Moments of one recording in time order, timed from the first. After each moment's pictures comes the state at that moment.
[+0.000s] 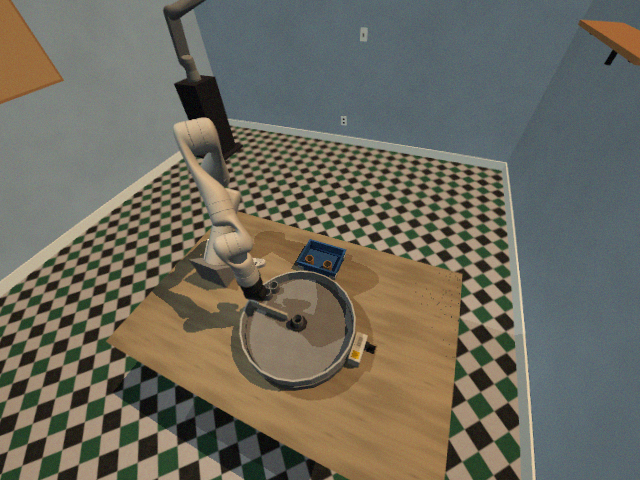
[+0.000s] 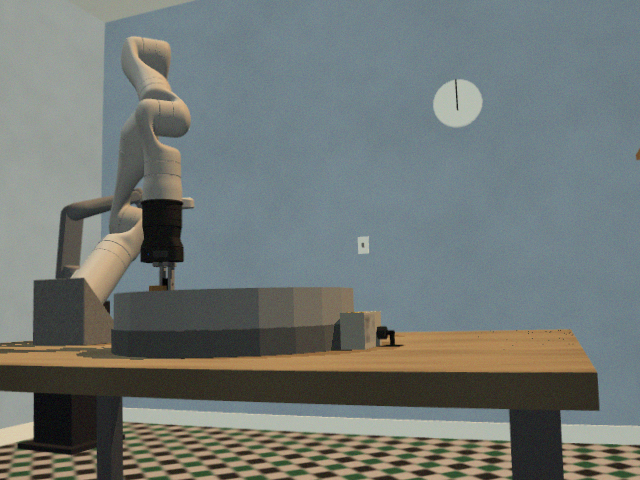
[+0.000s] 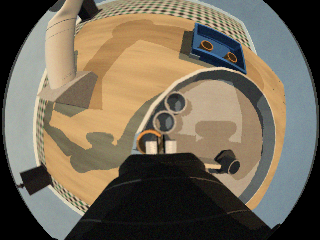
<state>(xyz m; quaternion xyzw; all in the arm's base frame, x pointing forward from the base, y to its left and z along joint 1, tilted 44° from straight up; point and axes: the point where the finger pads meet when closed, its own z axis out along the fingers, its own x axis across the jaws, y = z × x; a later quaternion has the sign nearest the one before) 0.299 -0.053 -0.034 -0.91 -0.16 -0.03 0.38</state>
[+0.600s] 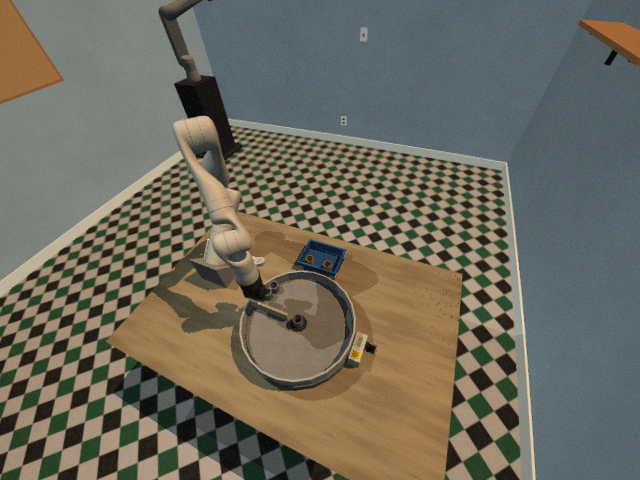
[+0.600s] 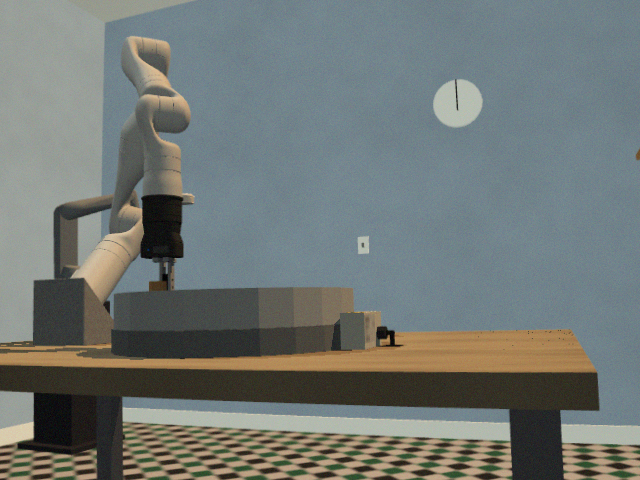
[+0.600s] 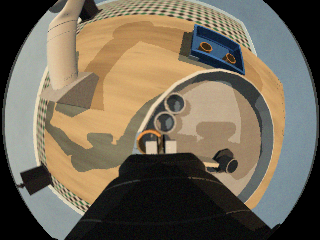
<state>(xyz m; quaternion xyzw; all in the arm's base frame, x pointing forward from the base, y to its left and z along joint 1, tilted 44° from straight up) 0.300 -0.059 -0.028 -0.91 -0.16 -0.03 0.38</state>
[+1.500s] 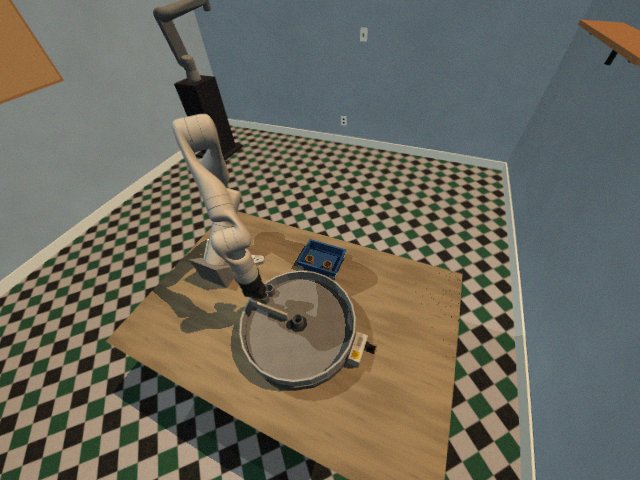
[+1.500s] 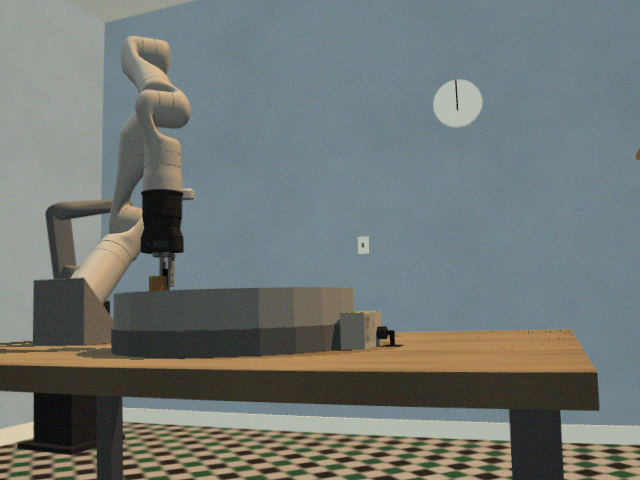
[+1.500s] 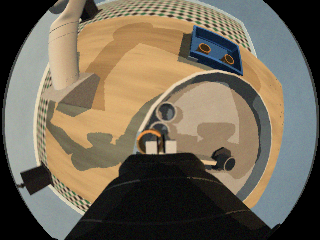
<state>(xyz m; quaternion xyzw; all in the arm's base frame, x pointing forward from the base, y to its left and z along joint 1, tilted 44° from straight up) 0.301 -0.067 -0.021 -0.91 -0.16 -0.04 0.38</state>
